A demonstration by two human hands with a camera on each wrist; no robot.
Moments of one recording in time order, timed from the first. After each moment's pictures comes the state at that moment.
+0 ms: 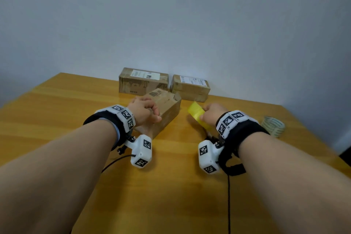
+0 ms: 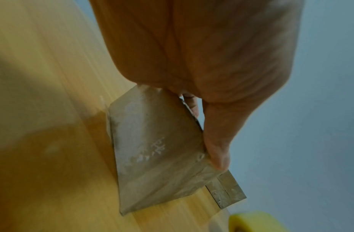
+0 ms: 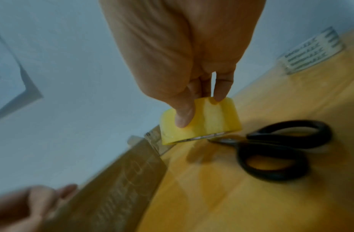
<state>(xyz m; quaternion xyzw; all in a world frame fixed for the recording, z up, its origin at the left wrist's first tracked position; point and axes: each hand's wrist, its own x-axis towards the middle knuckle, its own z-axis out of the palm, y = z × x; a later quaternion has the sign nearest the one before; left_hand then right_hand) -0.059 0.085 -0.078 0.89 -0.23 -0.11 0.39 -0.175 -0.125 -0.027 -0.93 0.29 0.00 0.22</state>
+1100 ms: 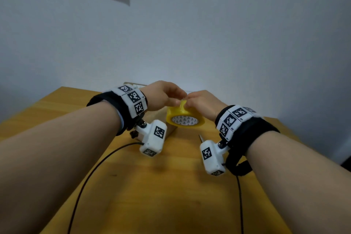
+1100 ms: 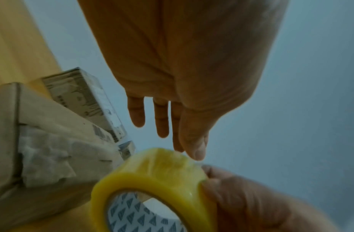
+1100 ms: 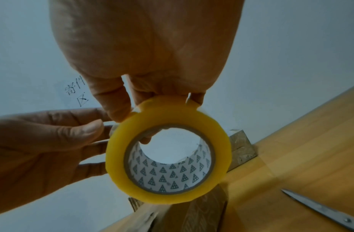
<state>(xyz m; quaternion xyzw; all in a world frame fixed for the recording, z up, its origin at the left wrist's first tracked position) -0.082 0.059 0.034 0.80 -0.39 -0.12 0.45 -0.170 -0.088 0.049 -0.94 0.11 -0.07 0.32</state>
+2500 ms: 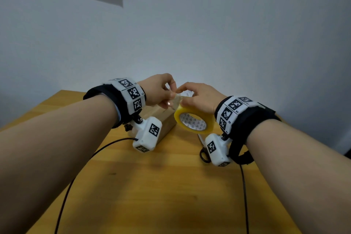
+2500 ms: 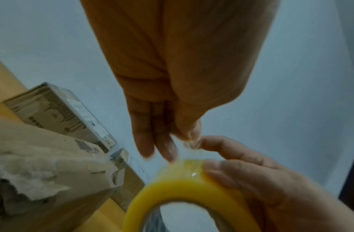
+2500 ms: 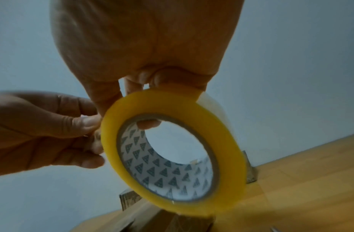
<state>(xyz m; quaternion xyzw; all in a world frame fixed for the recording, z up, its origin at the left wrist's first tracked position) -0.096 0.057 0.052 0.82 -0.35 -0.11 0.43 -0.179 -0.106 0.057 -0.97 0.05 -0.09 0.23</state>
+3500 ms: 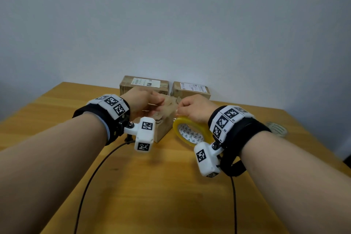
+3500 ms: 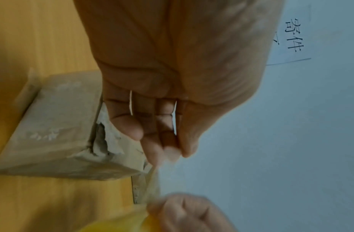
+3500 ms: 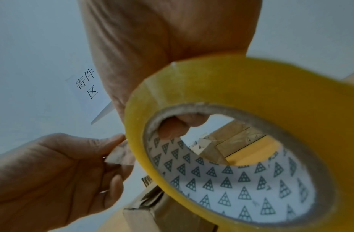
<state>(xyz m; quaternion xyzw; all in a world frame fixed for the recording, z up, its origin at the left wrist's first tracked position) -0.068 0.084 -0.010 0.71 -0.17 -0.24 0.64 -0.155 -0.097 0.002 -0.94 0.09 -0.03 0.32</state>
